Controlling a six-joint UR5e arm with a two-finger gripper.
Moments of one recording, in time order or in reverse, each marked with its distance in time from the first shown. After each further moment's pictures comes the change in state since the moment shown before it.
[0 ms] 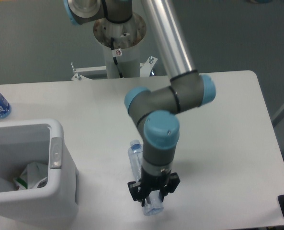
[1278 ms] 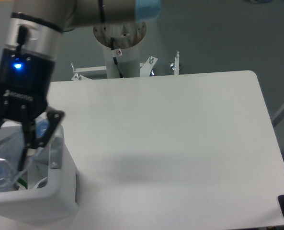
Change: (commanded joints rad) arm -0.360 0.132 0.121 0.187 -0.069 -0.045
